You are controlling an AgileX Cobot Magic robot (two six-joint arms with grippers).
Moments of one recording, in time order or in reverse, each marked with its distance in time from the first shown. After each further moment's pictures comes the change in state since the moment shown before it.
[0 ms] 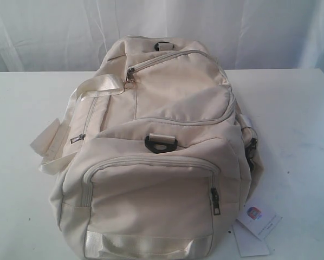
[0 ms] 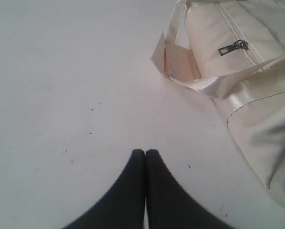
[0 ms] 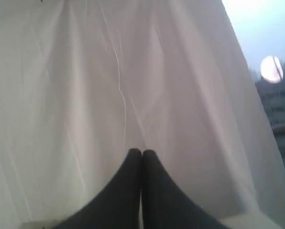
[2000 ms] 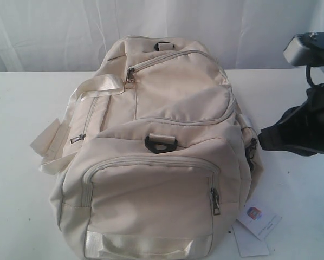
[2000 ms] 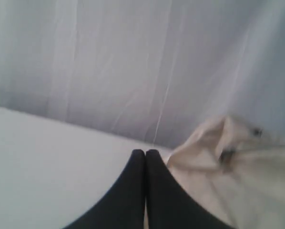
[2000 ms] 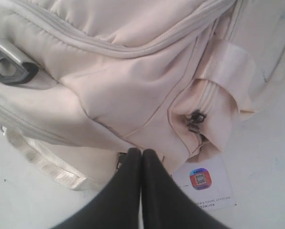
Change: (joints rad) left arm 0.000 0.000 0.000 -0.009 -0.507 -0.201; right arm 0.237 1.000 -0.764 0.482 1.190 -0.770
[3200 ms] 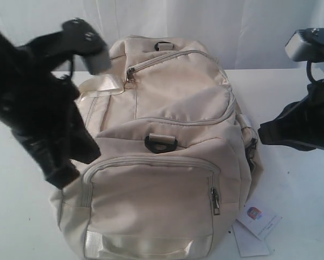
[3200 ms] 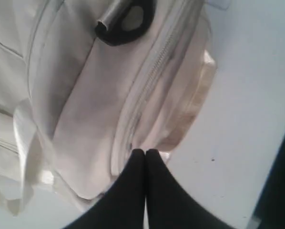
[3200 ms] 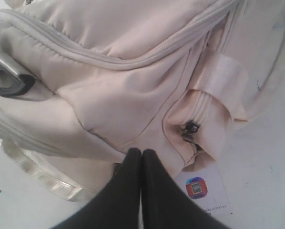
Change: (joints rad) left arm -0.708 1.297 -1.247 -0.017 1.222 0.585; right arm 0.000 0.000 0.000 0.002 -0.031 0.000
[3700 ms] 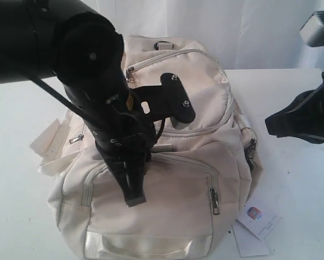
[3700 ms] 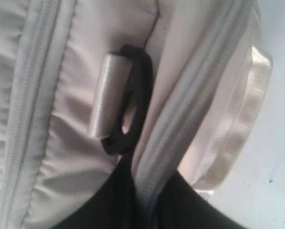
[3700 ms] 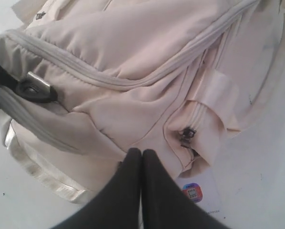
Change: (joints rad) left arm -0.157 0.316 -0.120 0.248 -0.068 -0.032; right arm 0.000 -0.069 -0.027 -0.017 0.026 0.013
